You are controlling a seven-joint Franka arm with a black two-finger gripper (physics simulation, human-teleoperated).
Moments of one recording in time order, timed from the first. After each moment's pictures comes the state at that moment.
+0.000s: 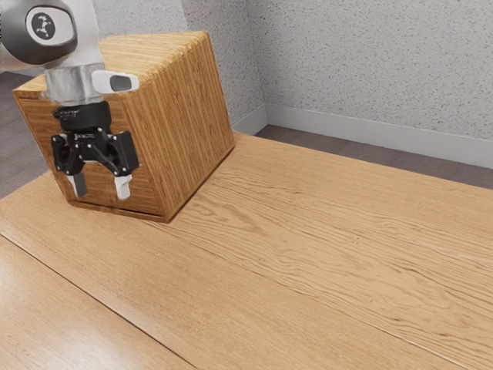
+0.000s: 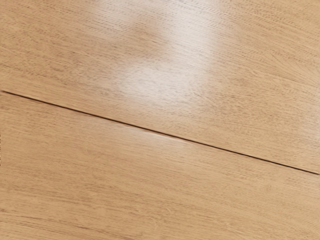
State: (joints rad) arm 0.14 0.09 0.17 -1.30 -0.07 1.12 0.00
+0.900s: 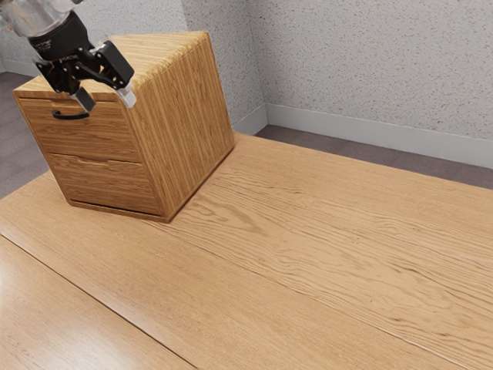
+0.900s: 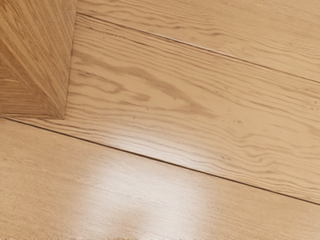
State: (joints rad) arm 0.14 0.02 0.17 -1.19 -0.11 1.46 0.03
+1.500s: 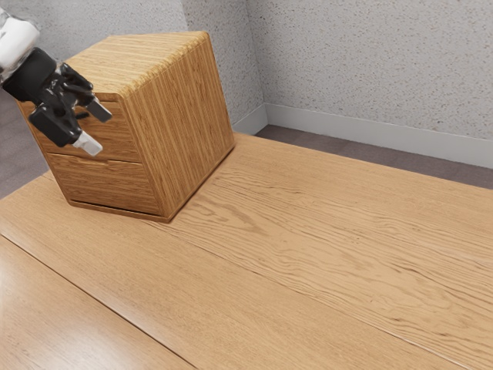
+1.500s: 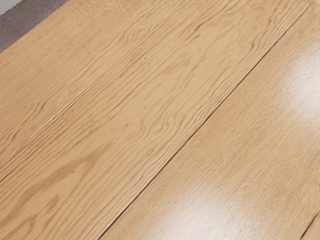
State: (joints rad) arm -1.10 -0.63 1.03 -1.61 0.22 1.68 0.91
